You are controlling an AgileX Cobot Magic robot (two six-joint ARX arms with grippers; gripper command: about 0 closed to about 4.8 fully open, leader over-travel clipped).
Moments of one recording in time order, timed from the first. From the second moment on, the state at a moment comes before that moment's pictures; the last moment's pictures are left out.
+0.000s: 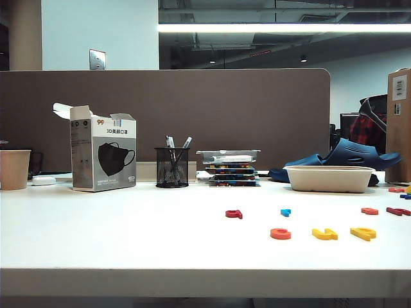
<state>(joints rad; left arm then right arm) -0.26 0.13 0.15 0.06 0.09 -0.04 -0.06 0.01 0.08 0.00 -0.33 0.08</state>
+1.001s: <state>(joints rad) -0.26 0.14 0.01 0.18 0.05 -0.01 -0.06 0.01 0.01 -0.01 -0.15 0.02</state>
